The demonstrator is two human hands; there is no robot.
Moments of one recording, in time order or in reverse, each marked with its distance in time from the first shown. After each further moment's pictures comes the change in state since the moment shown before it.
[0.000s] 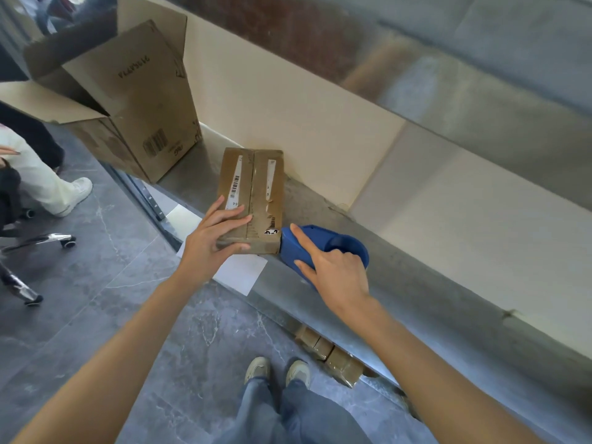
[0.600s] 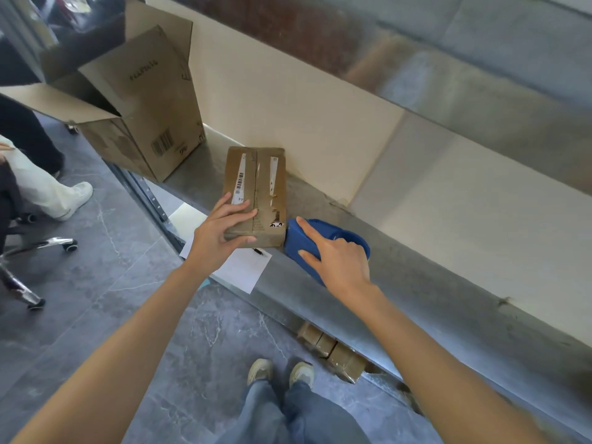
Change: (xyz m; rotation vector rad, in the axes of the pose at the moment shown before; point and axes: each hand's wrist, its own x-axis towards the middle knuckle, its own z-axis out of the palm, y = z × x) left_hand 0.005 -0.001 0.002 0.006 -0.027 -0.004; right_hand -0.002 0.000 -0.013 0.049 -0.147 0.073
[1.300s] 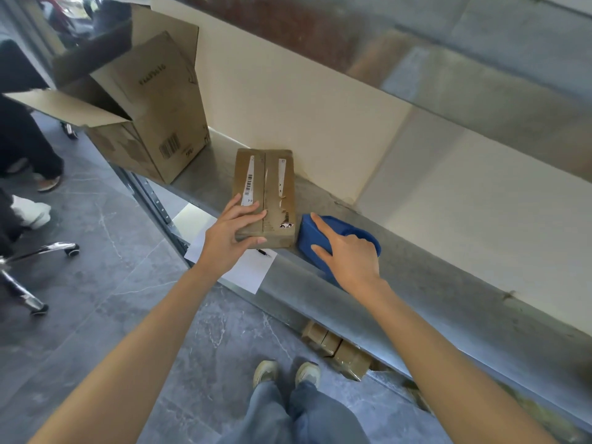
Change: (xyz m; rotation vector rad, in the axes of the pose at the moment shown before) left_hand -0.001 0.003 0.001 -0.024 0.008 -0.020; right_hand 0.006 0.000 0.006 0.017 0.027 0.060
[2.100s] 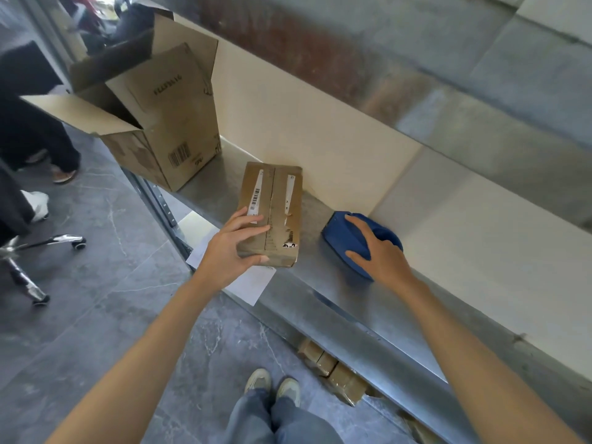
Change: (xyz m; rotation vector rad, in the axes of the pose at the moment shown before) left_hand 0.004 0.009 -0.004 -0.026 0.006 -0.061; right_hand 0.052 0.085 0.017 0.392 -0.044 -0.059
